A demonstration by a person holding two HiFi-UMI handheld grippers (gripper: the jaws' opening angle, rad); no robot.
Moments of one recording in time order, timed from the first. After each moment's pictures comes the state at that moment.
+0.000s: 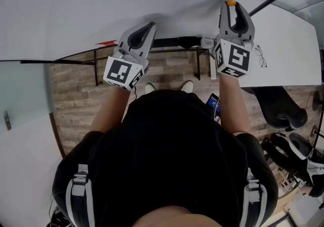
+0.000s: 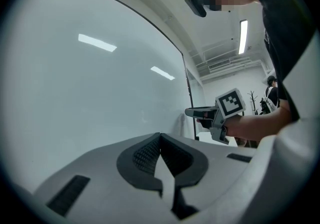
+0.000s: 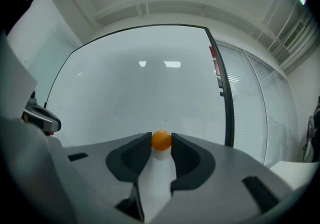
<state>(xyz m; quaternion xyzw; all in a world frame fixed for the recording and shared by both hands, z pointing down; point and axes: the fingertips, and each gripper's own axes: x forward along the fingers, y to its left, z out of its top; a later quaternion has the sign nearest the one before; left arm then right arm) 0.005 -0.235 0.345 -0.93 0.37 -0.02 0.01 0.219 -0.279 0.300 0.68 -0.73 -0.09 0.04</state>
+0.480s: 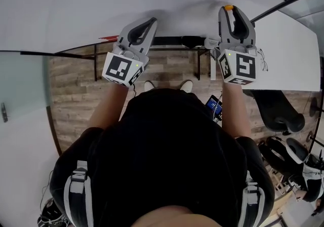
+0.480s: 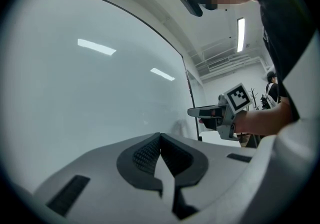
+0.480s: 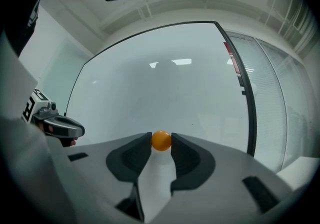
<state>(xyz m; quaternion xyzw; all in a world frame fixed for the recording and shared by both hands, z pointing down) -0.009 -0.241 0.337 -0.93 0.38 -0.02 0.03 0.181 -0.270 0.300 0.60 -0.79 -0.06 0.03</state>
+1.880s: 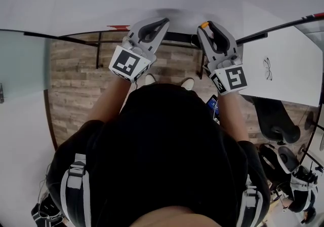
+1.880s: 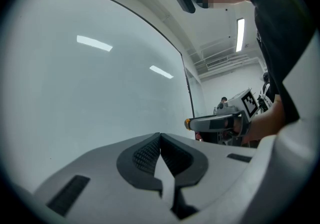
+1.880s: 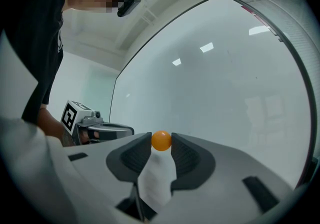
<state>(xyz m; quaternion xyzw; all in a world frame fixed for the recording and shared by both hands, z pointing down) -0.028 -0.231 0.356 -0.93 0.36 -0.03 0.02 0.067 -0.230 0.354 0.41 -0.91 -0.01 0.00</state>
